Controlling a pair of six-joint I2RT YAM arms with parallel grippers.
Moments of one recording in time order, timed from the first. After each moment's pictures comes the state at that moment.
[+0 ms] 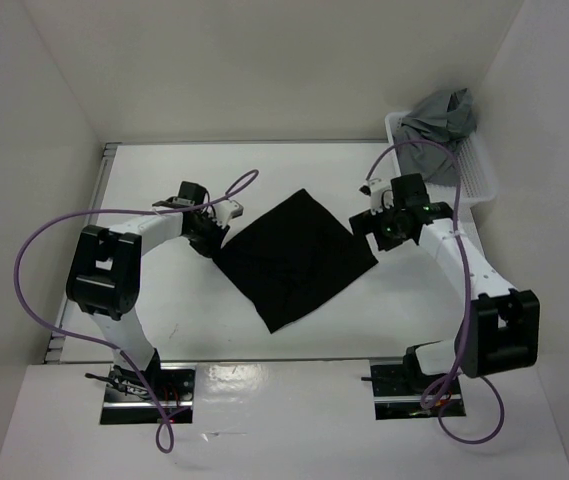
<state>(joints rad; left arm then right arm) -0.20 1.79 1.10 -0.48 0.34 0.46 0.13 1.33 1.05 -0.73 -0.28 -0.24</state>
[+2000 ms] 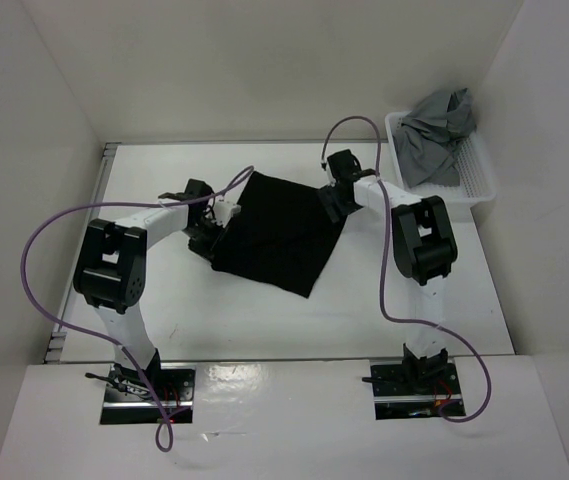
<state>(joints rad) -0.22 1.85 1.20 -0.67 0.26 0.25 0.33 2.08 1.51 -0.49 0.28 -0.19</state>
